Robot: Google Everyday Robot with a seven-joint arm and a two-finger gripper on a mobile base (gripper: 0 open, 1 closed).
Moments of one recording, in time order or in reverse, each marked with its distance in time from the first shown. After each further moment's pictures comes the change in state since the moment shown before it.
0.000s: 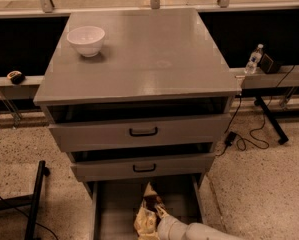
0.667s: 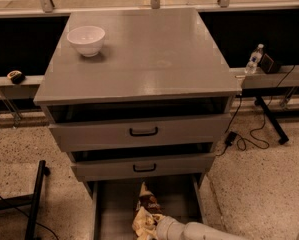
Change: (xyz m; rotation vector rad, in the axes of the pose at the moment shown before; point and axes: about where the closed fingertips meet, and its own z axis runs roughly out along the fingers) arm 0.019 0.004 0.021 -0.022 0.026 0.048
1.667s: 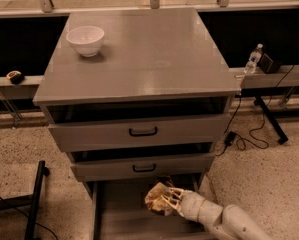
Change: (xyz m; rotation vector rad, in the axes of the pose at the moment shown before) arm -0.116 -0.090 -0.127 0.060 -0.417 -0.280
